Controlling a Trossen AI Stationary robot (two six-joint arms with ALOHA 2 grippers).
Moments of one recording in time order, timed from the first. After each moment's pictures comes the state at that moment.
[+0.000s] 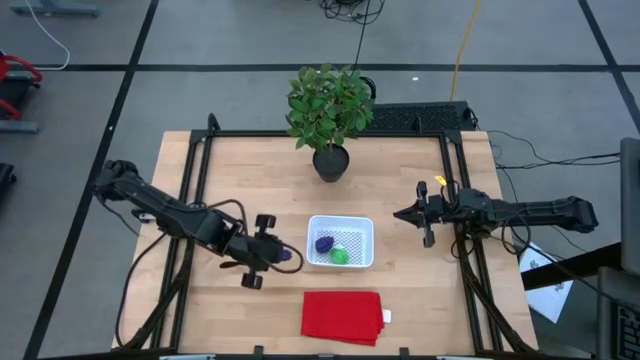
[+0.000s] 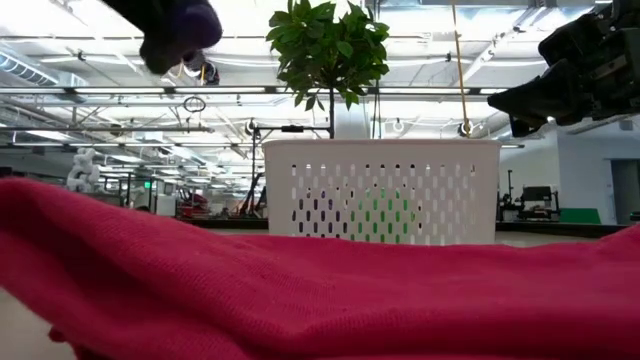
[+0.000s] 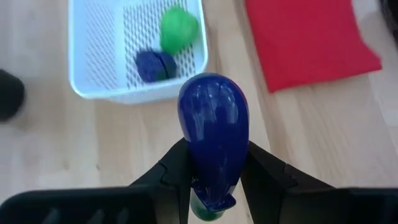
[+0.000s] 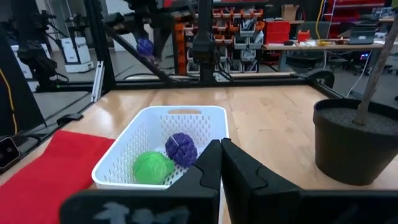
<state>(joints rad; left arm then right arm) -0.43 1.42 1.17 -0.79 -0.21 -0.16 -0.04 0.28 0.02 0.20 -0.08 0.04</state>
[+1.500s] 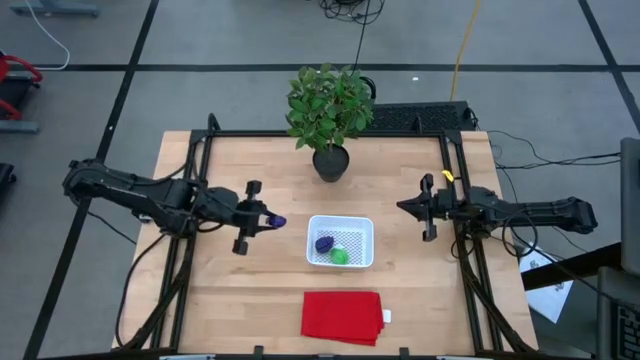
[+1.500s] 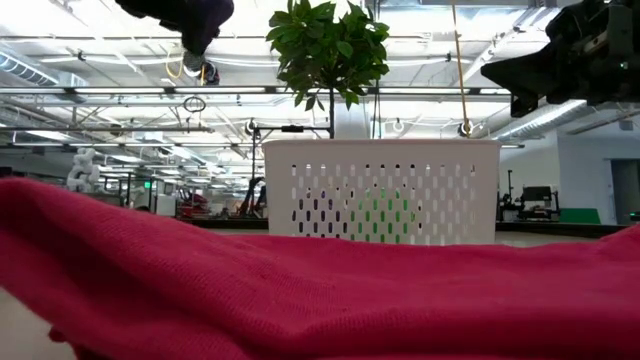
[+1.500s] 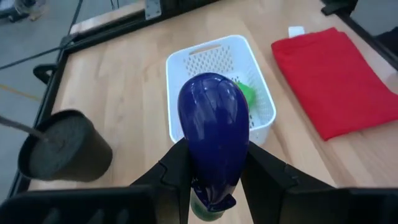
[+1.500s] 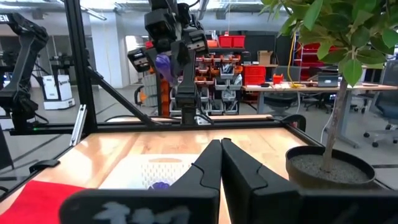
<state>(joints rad) -0.20 1.01 0.87 -0.45 -0.13 0.19 -0.05 0.26 0.02 0.36 0.00 0.02</state>
